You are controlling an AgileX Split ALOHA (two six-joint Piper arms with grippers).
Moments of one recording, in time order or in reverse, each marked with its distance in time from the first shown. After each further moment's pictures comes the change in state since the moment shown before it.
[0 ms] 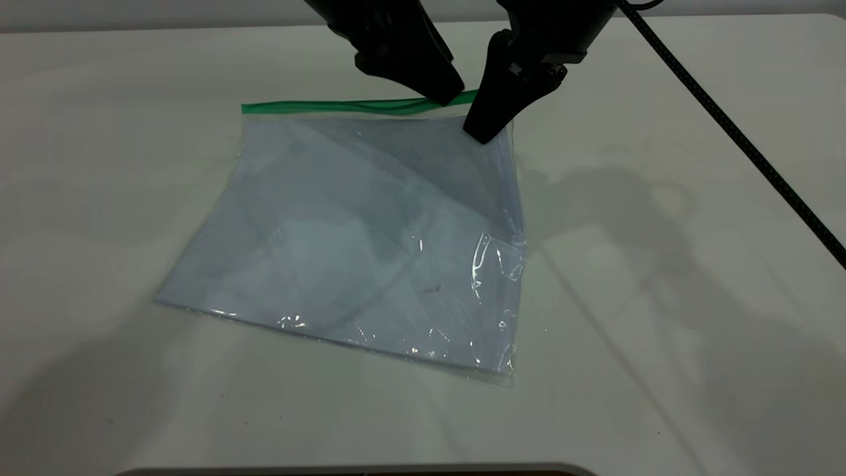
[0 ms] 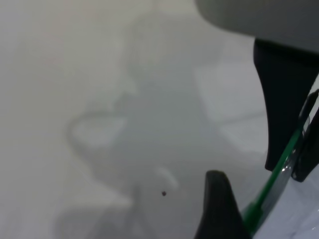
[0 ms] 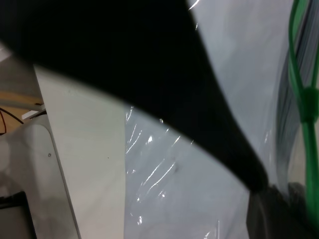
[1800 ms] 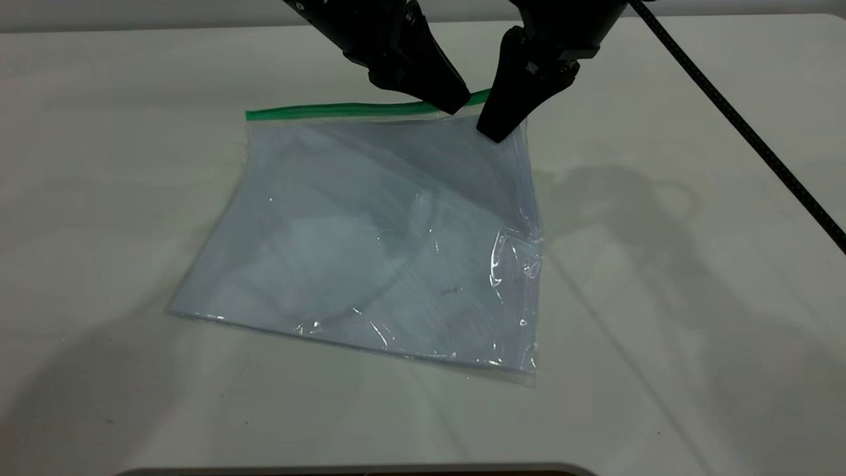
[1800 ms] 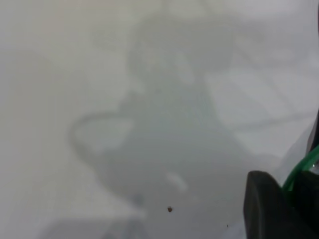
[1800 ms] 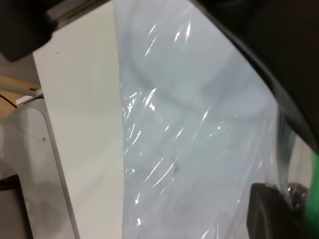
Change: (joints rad) left arm 0.000 0.066 -0.011 -0.092 -0.027 0.053; right arm -0.004 -0.014 0.000 -0.041 0.018 -0.008
